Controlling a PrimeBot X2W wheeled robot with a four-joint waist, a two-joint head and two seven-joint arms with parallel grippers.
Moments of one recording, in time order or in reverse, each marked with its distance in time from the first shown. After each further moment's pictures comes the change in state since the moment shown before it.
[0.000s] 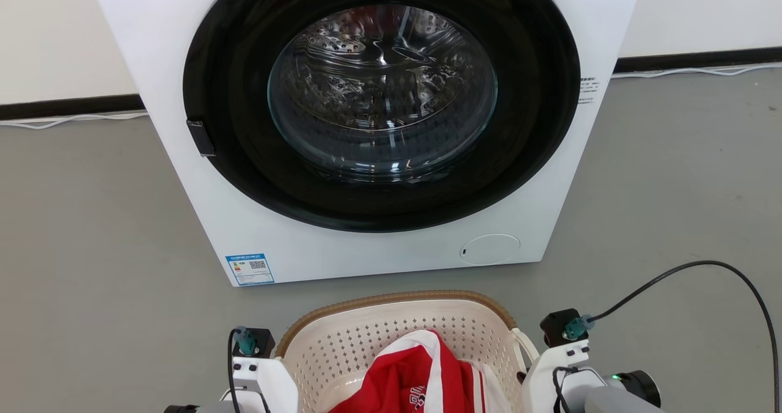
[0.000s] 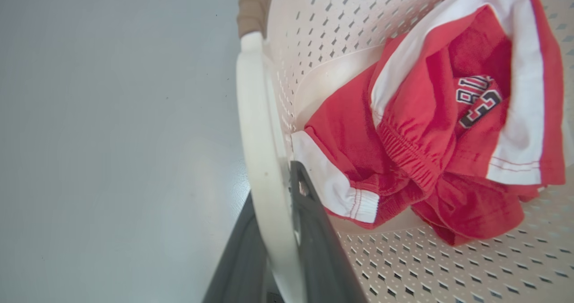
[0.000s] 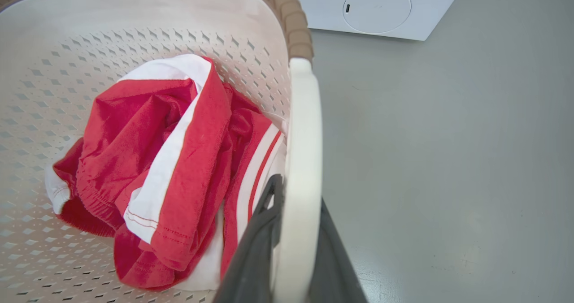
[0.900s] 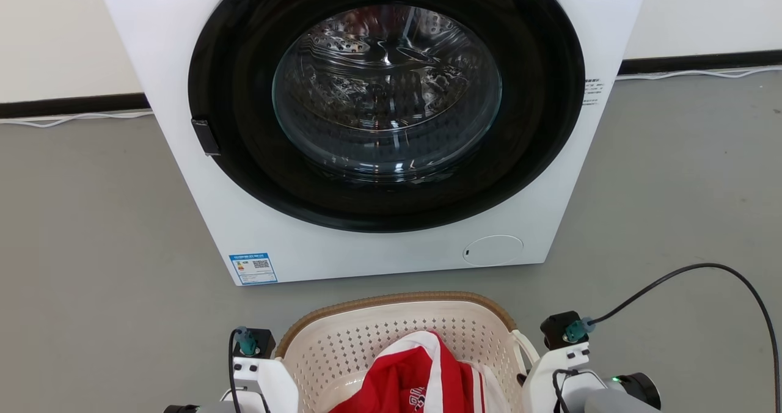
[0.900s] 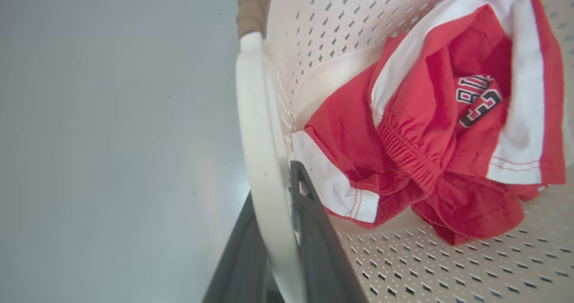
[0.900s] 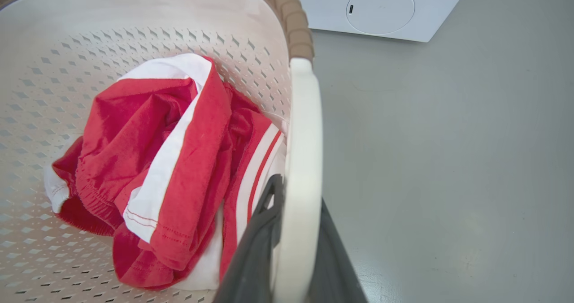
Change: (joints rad) left arm 0.000 0.001 -0.008 0.000 -0.001 0.000 0.000; right arm -0.005 0.000 0.065 0.011 0.061 0.000 -0.022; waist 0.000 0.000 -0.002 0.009
